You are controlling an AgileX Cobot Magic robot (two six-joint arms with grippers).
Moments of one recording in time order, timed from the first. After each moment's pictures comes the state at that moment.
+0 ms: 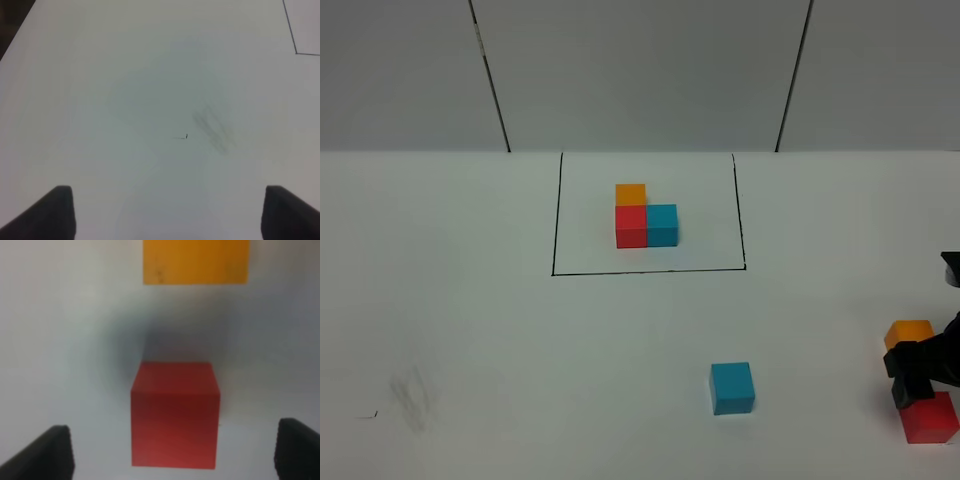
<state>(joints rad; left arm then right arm) 0.16 -0.01 -0.51 -0.02 1.06 0.01 0.04 1.62 -0.81 0.05 0.68 -0.02</state>
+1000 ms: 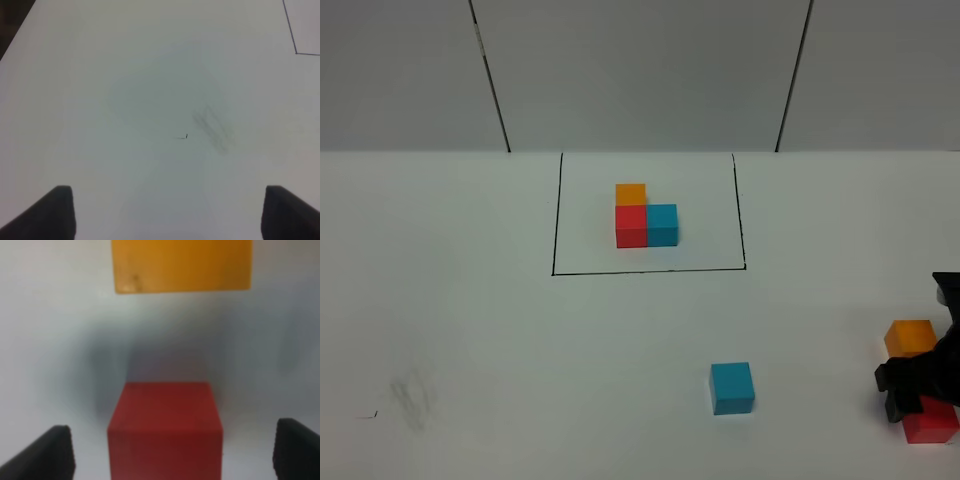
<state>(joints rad) 0.16 -0.01 -0.51 -0.02 1.06 0.01 0.04 1.72 -0.78 0.05 0.57 0.01</state>
